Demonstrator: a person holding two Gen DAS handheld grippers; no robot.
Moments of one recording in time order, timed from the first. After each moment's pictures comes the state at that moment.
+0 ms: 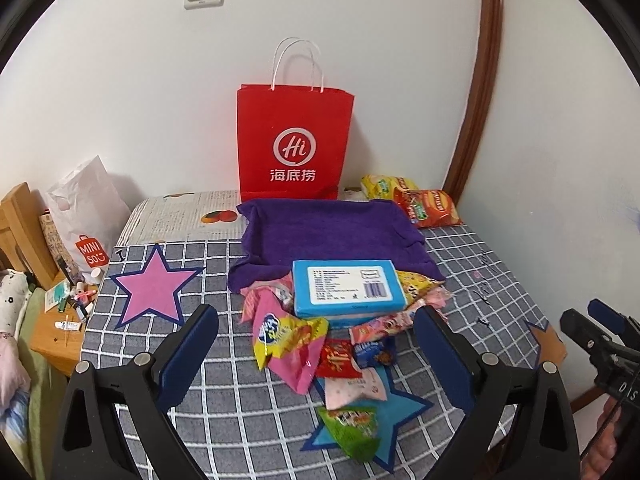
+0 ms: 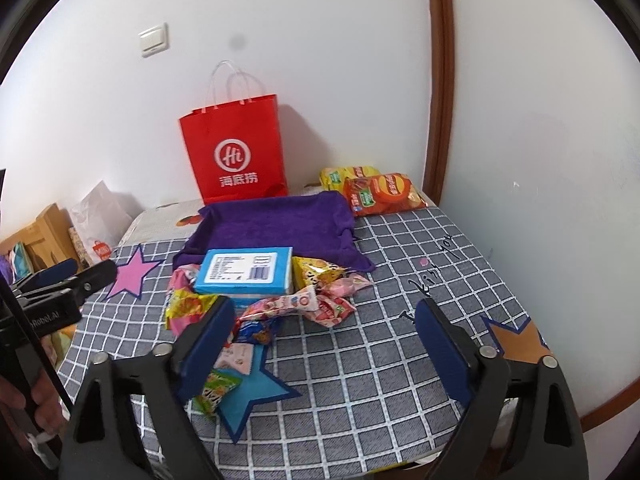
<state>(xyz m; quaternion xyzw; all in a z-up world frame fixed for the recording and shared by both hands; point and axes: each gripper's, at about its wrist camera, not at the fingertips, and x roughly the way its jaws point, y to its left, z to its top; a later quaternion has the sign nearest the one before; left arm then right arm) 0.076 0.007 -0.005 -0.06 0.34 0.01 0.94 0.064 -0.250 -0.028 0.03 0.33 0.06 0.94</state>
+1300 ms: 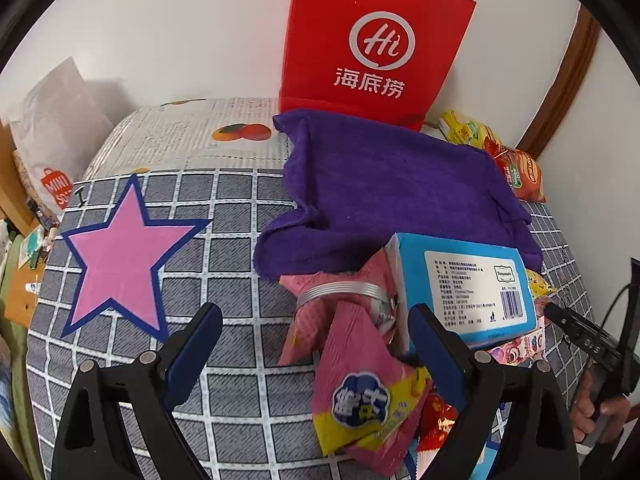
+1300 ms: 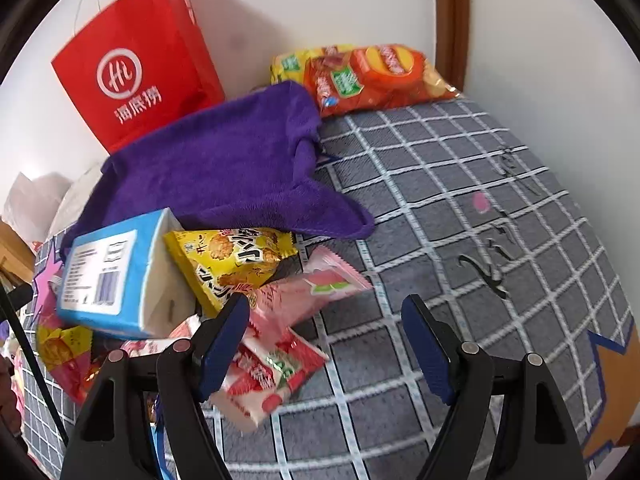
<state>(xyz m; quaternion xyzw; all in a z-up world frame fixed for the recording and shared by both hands) 0.218 0.085 -0.127 -0.10 0.46 0.03 0.88 0.275 -0.263 -0.197 0.07 0.47 0.05 0.88</state>
